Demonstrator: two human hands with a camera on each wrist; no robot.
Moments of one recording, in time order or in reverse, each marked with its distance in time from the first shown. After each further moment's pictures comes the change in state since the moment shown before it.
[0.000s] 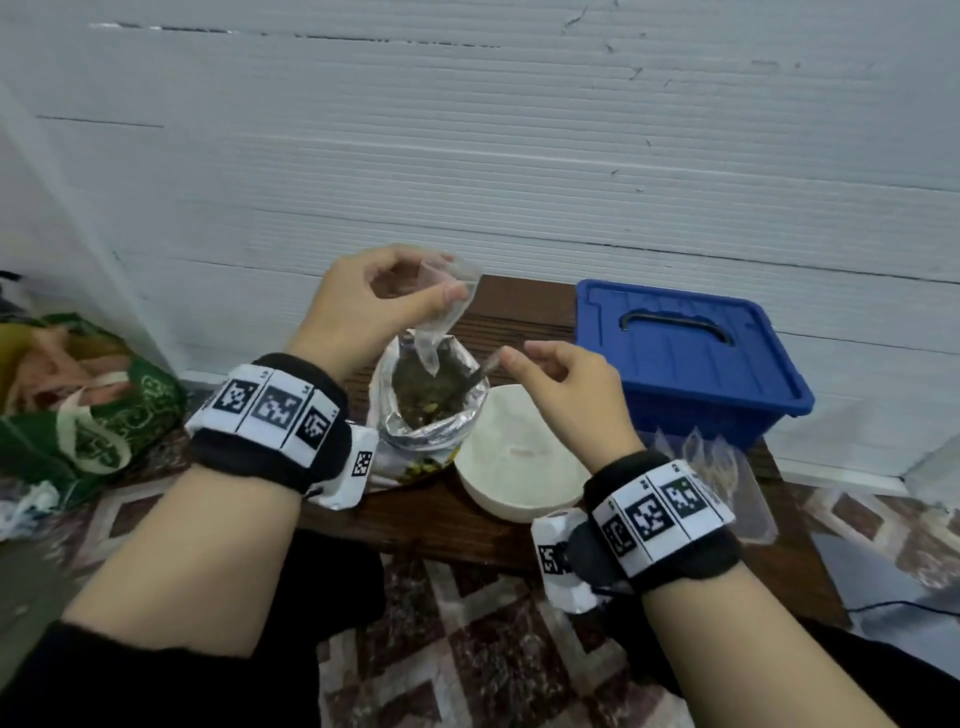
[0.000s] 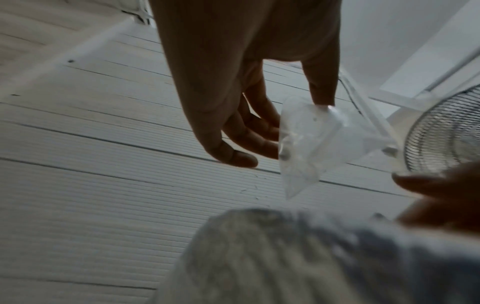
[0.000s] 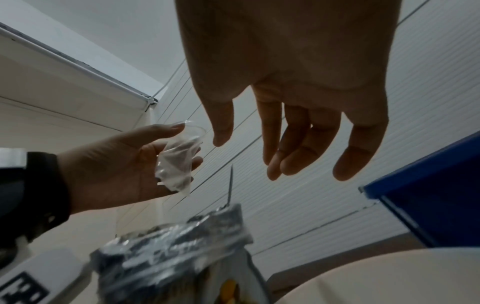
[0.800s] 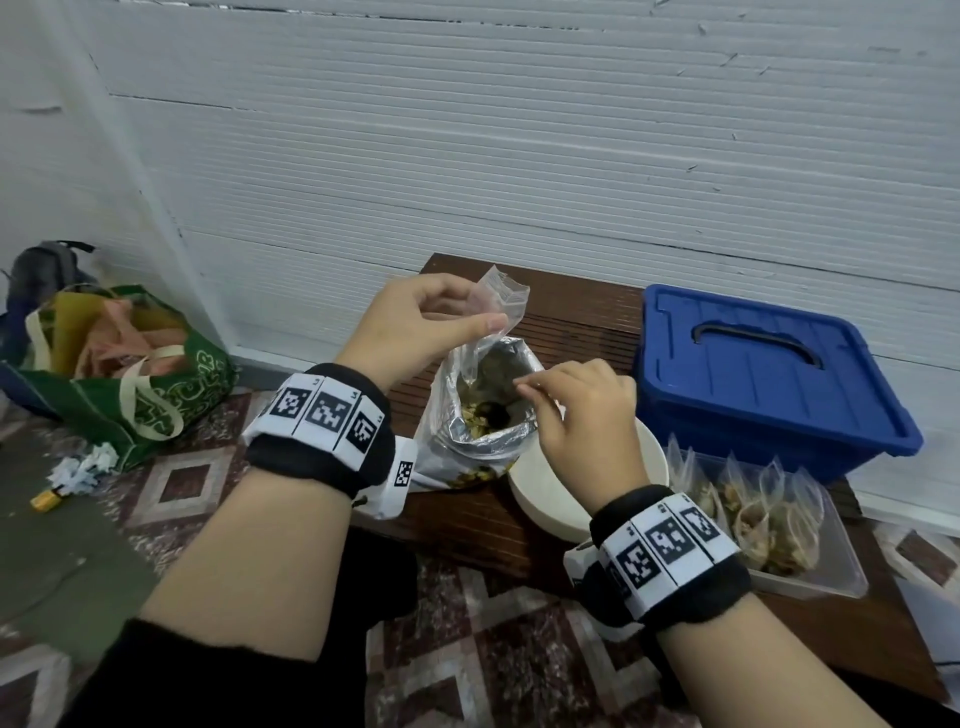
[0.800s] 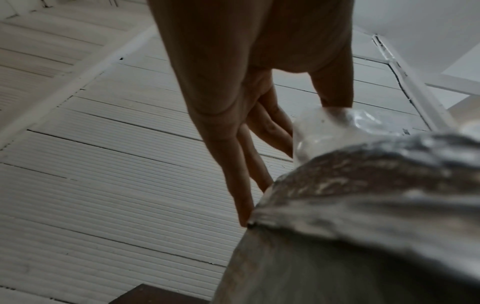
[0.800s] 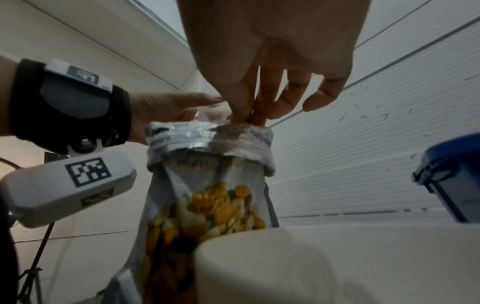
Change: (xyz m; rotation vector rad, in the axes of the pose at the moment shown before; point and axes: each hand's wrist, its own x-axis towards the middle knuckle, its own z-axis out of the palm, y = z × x) left_hand 0.000 -0.030 -0.016 -0.007 -0.032 -0.164; right_hand 0.004 0.016 0.057 -0.345 0.196 -0.578
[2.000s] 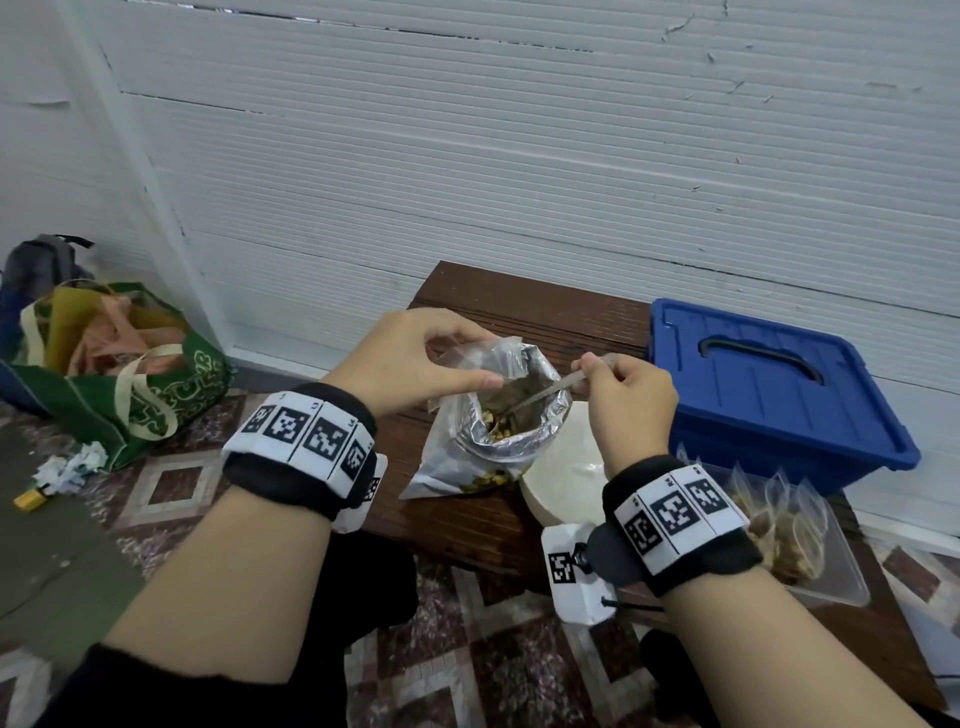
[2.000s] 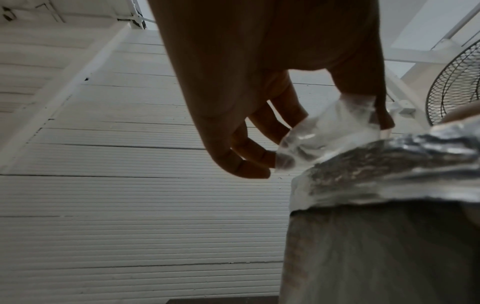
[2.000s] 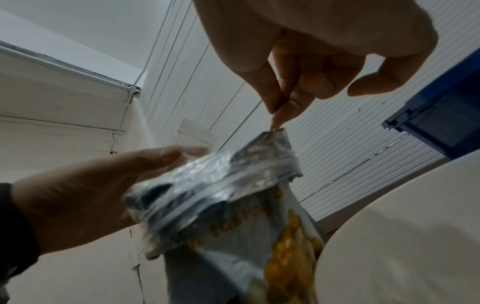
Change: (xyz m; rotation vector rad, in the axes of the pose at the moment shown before) left_hand -0.018 -0.014 -0.028 0.374 -0.149 0.079; right_hand 0.031 -0.010 -0.008 0.388 0.069 0.774
